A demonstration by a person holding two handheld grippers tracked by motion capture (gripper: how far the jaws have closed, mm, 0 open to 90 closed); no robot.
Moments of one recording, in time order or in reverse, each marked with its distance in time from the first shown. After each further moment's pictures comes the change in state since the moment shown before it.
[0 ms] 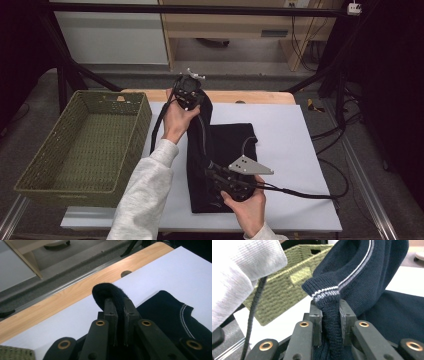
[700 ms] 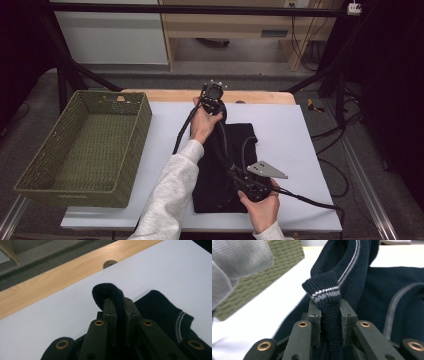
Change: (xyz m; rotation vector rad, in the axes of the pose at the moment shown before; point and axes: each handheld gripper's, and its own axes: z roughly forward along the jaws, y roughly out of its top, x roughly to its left) left arm -0.042 0.002 0.091 0.078 -0.084 -0.060; right arm -0.044 -0.037 -0.012 0.060 -0.190 0.093
